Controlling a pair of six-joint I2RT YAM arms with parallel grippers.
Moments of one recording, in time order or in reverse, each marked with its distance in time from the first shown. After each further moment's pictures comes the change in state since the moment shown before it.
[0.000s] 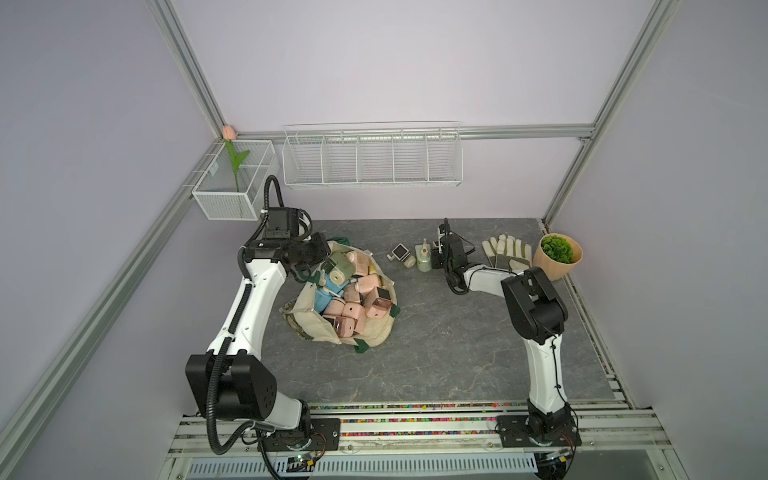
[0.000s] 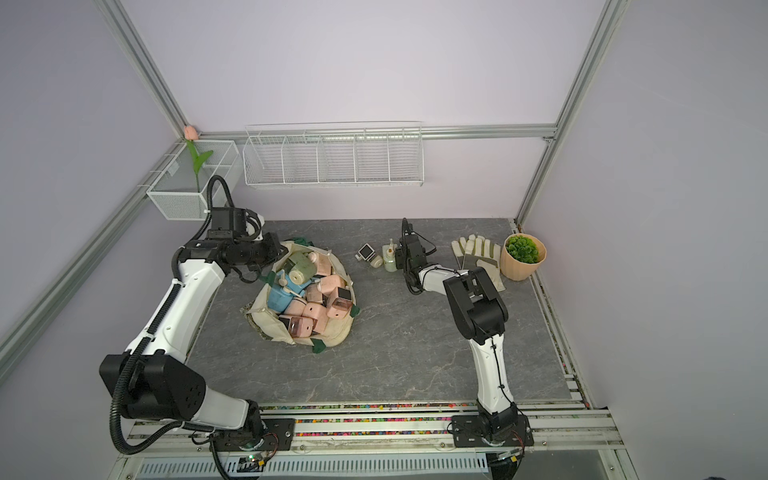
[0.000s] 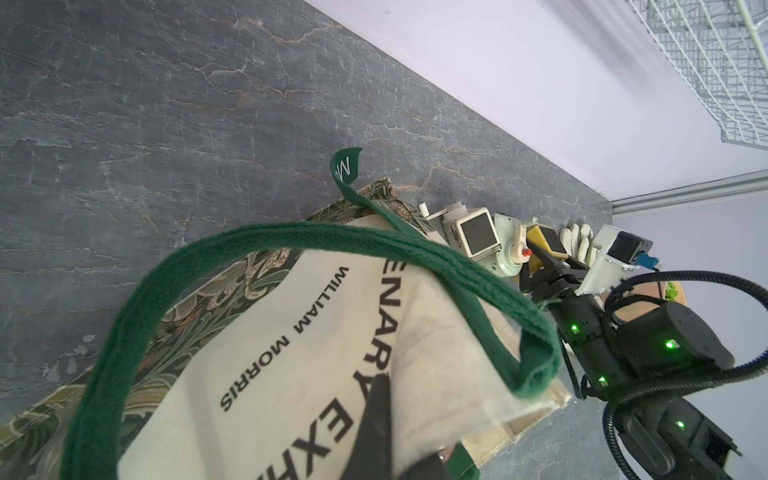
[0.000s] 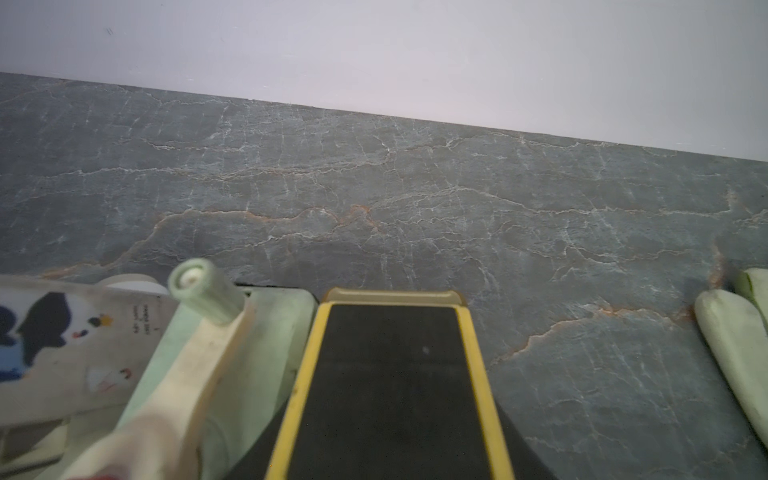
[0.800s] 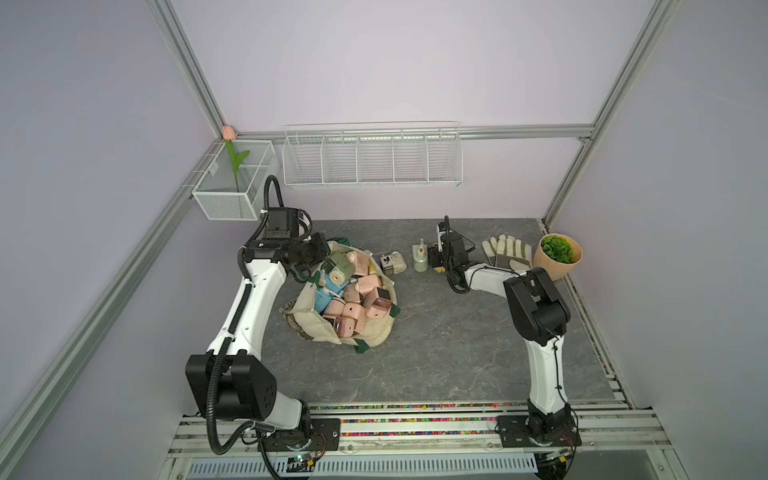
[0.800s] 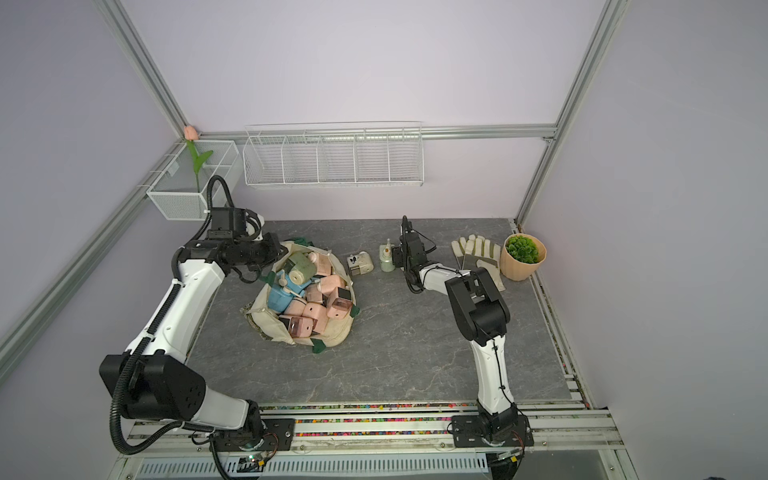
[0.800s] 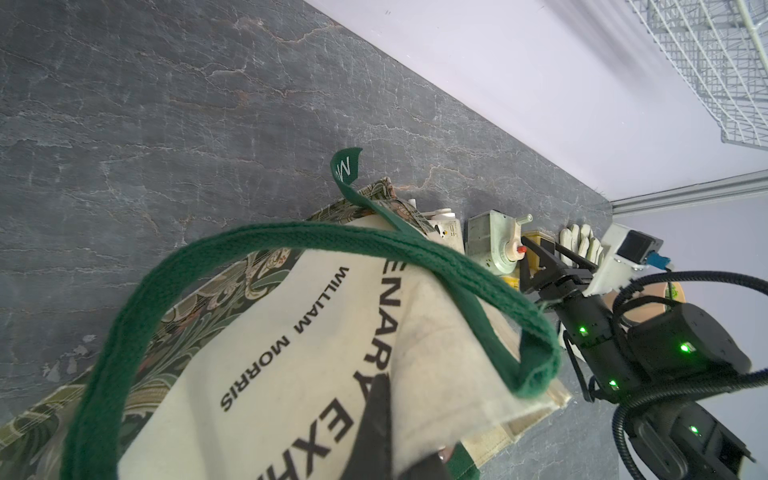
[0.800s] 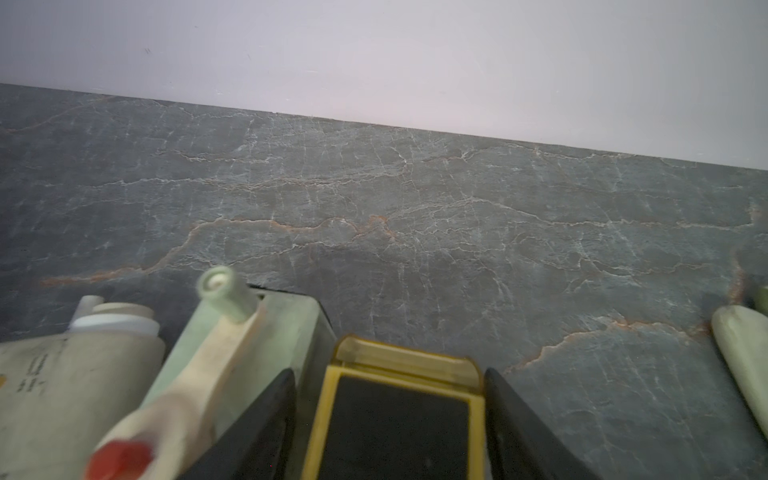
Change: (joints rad) left arm 0.000 0.000 0.000 0.000 0.000 0.000; right arm 0.000 -0.060 -0.023 -0.023 -0.039 0.006
